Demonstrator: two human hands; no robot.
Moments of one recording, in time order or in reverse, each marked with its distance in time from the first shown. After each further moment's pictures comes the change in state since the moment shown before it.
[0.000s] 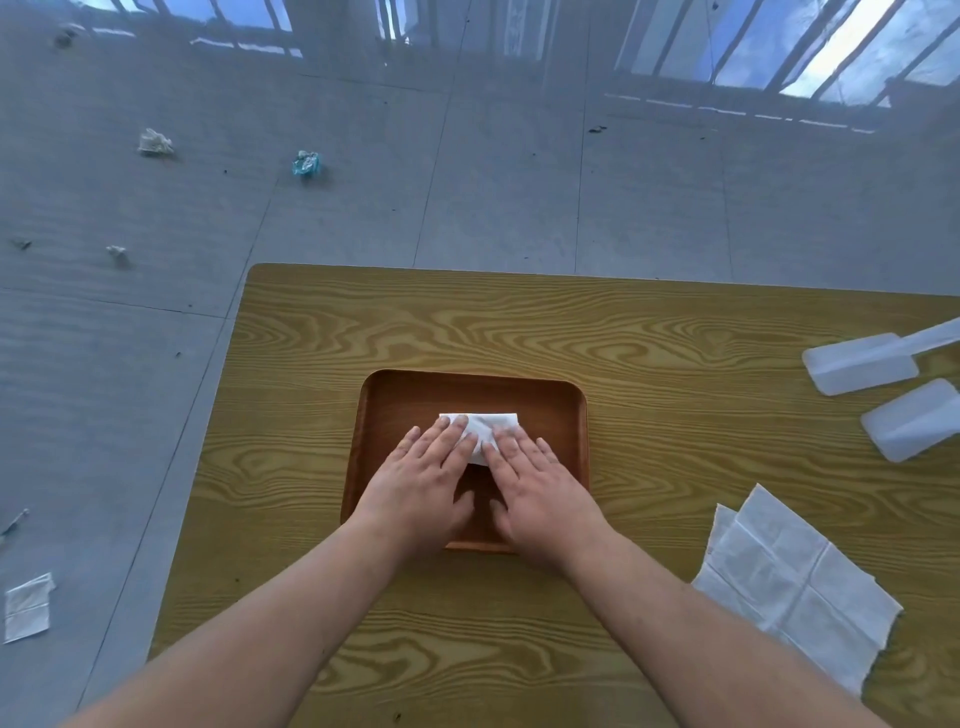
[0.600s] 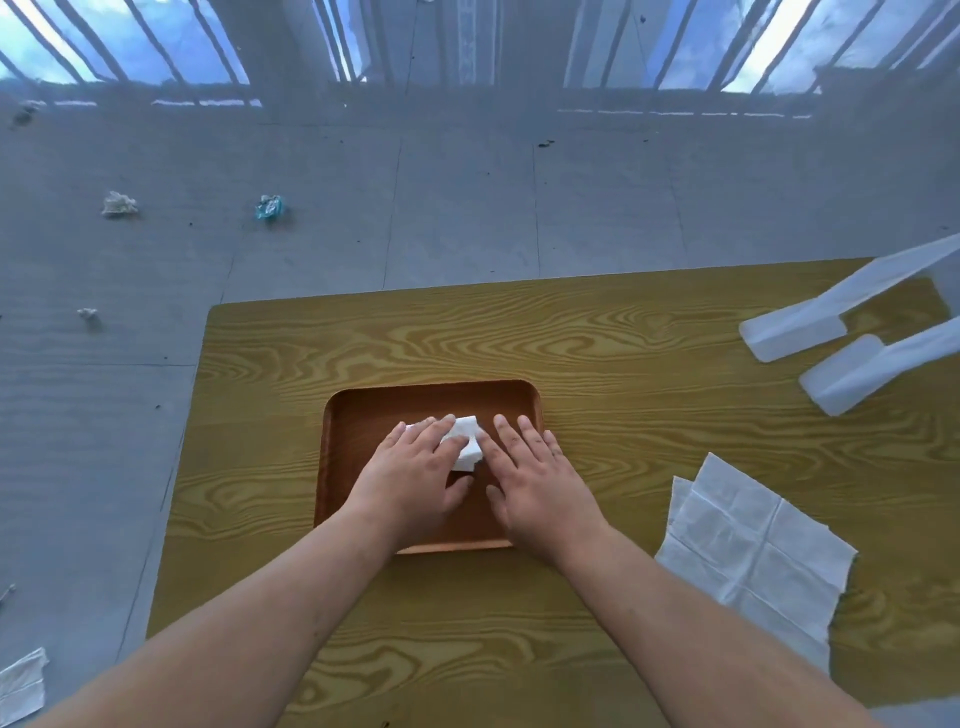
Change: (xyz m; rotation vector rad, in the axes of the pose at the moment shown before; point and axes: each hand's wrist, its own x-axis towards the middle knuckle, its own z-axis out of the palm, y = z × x) left_hand 0.021 0.037 -0.026 0.073 0.012 0.072; right_hand -0.038 0.021 -0.014 0.054 0.155 0.164
